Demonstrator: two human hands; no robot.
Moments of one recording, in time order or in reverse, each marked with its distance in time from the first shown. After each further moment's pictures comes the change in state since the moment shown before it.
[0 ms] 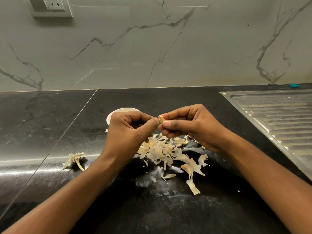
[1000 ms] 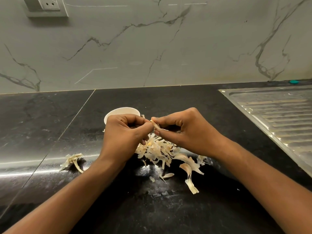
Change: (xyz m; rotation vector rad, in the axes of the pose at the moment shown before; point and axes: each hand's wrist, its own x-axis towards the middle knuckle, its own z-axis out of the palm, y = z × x) left_hand -0.002 0.002 0.005 -0.003 0.050 -0.156; right_hand 0.000 0.012 0.014 -0.691 0.064 -0.404
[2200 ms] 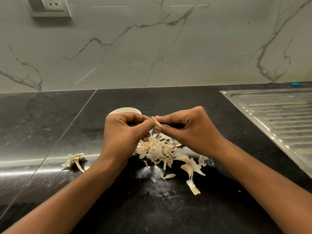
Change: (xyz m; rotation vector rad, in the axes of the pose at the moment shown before) left_hand -0.001 0.005 -0.002 -0.062 0.050 0.008; right_hand 0.001 -0.002 0.002 0.040 0.117 -0.033
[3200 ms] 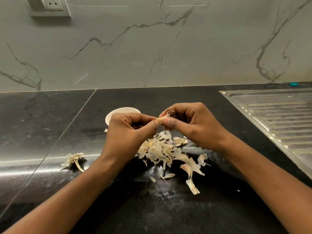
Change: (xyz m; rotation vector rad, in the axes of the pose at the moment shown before) left_hand 0.001 -0.005 -0.001 0.088 -0.104 0.094; right_hand 0.004 0.003 -0.016 0.147 -0.084 0.131
